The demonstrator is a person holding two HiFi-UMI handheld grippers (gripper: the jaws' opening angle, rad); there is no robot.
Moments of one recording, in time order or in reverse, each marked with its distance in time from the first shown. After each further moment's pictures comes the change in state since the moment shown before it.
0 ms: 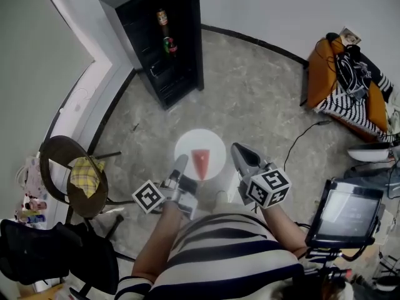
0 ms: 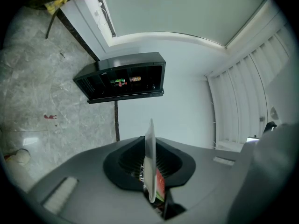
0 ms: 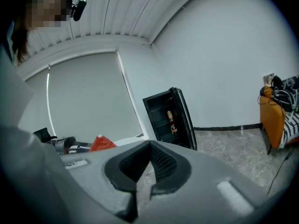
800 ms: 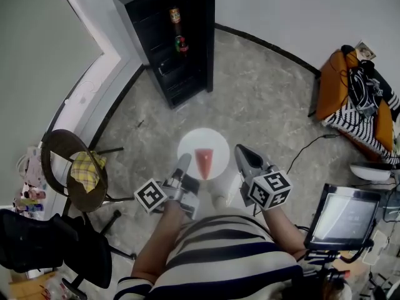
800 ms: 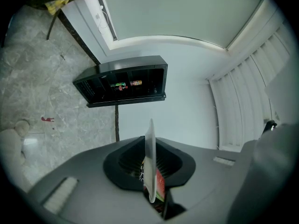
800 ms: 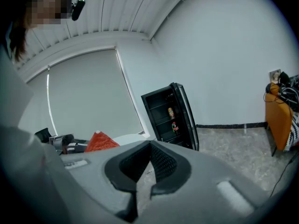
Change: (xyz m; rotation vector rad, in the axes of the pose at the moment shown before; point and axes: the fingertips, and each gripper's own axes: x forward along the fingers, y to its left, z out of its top) left arm 0.038 0.001 0.019 -0.015 -0.066 0.013; right arm 0.041 -0.030 0.009 0.003 0.051 0.037
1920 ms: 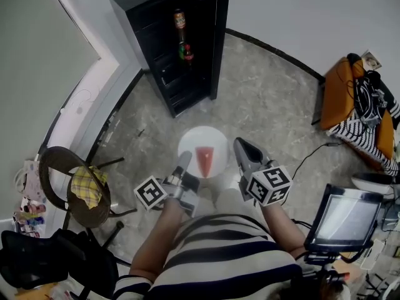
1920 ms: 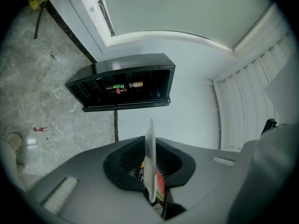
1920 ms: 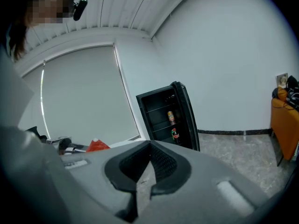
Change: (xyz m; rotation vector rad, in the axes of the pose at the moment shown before) left arm 0.079 0.016 0.098 -0.007 0.029 -0.002; right arm 0.127 -0.017 0.049 -0.036 -0.023 -0.024
